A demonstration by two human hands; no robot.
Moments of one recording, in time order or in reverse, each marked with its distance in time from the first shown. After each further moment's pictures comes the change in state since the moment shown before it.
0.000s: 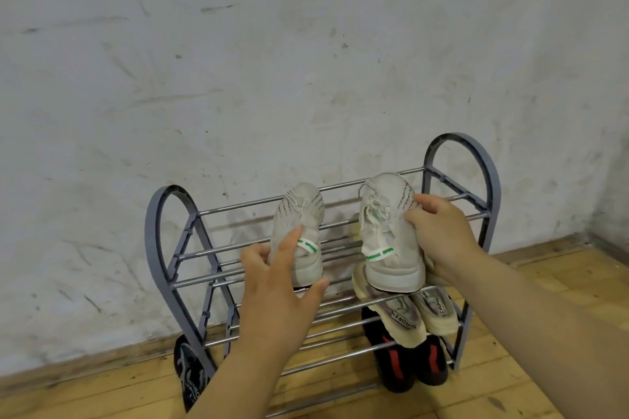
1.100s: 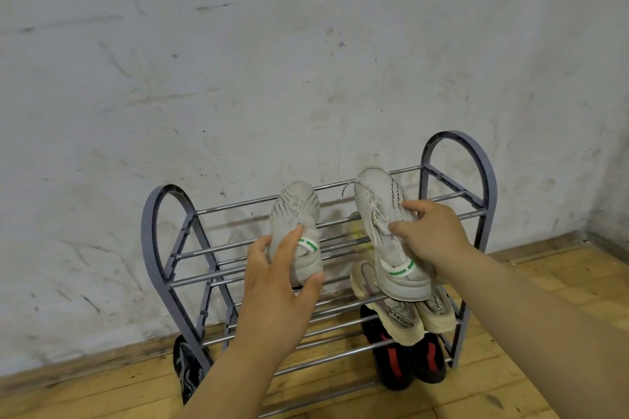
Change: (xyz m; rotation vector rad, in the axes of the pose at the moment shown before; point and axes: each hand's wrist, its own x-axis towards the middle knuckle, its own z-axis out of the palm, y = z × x) left_hand 0.000 -0.003 0.001 -0.095 -0.084 -0.014; right_hand -0.008 -0.009 -0.003 -0.433 -0.053 -0.067
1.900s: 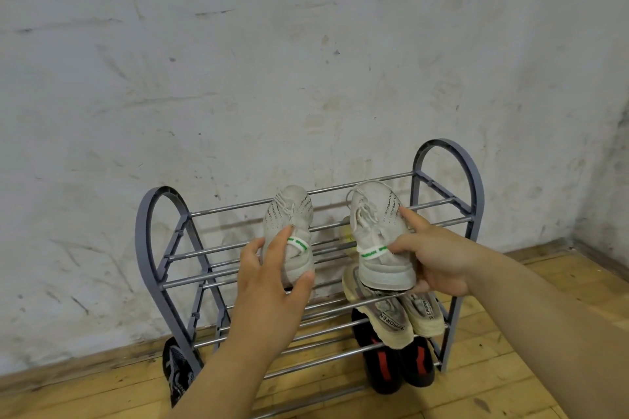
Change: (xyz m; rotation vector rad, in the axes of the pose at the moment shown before) left_hand 0.002 0.002 0.001 -0.031 0.021 -0.023; right_hand -0.017 0.003 -0.026 0.407 -0.533 0.260
